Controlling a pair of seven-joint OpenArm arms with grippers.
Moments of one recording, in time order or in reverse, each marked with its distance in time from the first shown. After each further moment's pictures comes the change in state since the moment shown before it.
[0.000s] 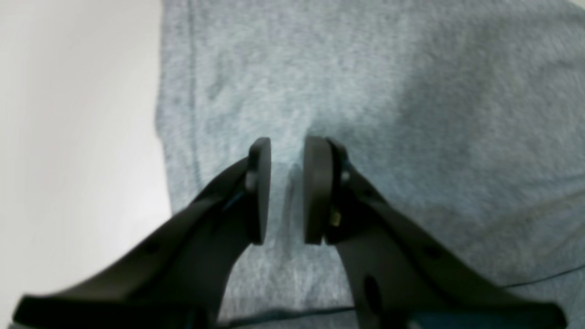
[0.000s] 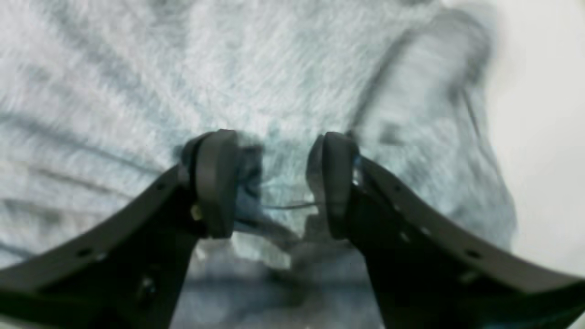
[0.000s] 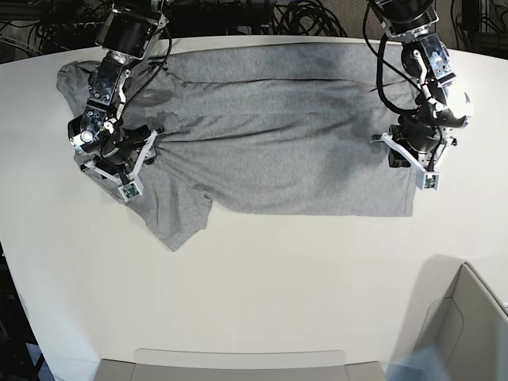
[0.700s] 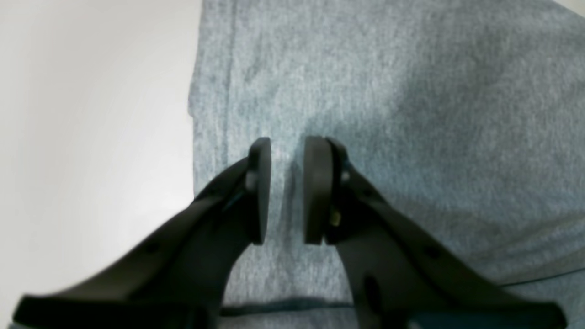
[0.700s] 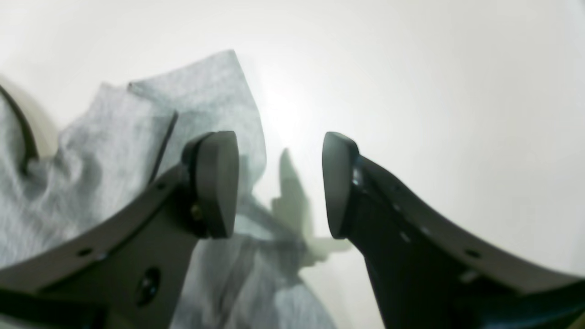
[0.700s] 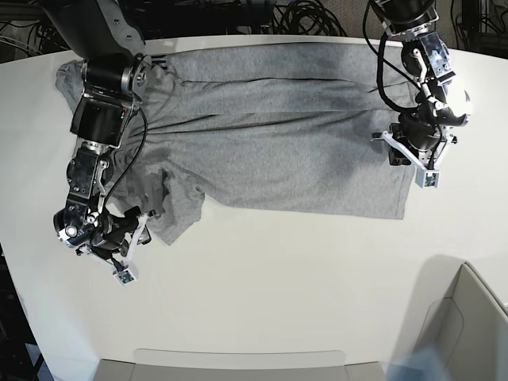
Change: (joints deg) left arm 0.4 0.0 0.0 0.0 0.0 0.0 0.0; right arm 27.6 7.6 -7.0 -23.7 6.3 0.0 -0.6
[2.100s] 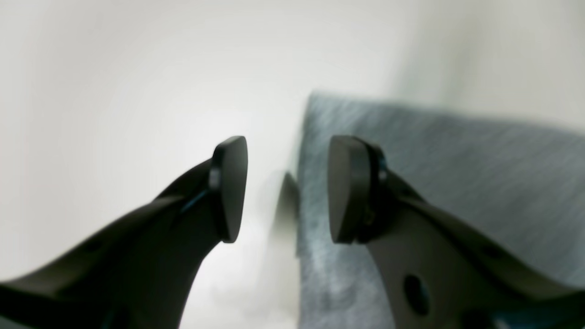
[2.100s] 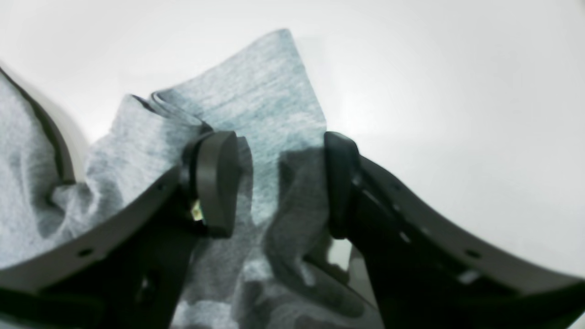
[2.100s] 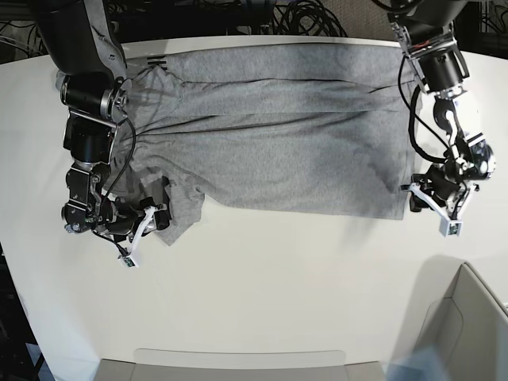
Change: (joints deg) left arm -19.8 -13.2 9.3 -26.5 0.1 -0.3 -6.2; right arm 5.2 4.1 0.1 -29.6 3.2 0.0 14.2
